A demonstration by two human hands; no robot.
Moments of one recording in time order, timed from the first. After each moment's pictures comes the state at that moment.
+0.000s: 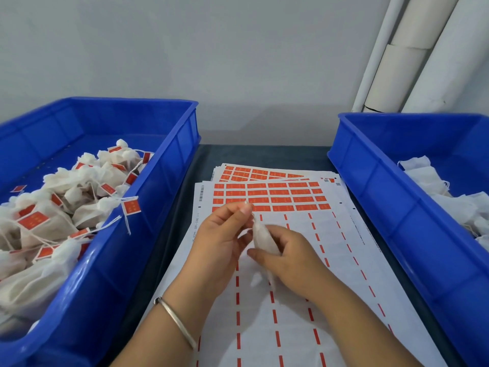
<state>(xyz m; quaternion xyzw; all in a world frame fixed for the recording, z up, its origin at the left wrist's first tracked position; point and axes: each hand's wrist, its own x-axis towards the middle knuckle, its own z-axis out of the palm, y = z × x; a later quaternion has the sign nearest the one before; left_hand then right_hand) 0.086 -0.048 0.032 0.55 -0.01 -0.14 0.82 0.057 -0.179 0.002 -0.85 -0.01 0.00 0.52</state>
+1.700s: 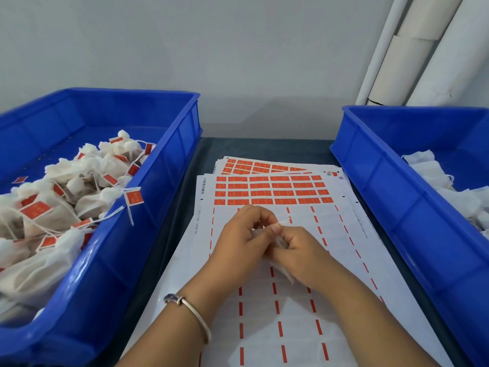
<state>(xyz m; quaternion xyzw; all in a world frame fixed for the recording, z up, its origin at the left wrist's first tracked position) 0.079 -0.059 0.015 0.79 -0.19 -0.02 0.58 0.051 -0.189 0.006 -0.82 -0.08 0.06 0.56</state>
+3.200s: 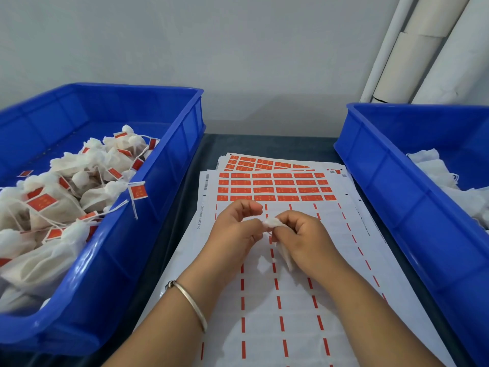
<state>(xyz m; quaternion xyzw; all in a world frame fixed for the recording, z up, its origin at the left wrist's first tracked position) 0.090 -0.056 0.013 0.63 0.00 -0.16 0.76 0.061 -0.187 0.005 -0.87 0.05 -0.04 0.49</state>
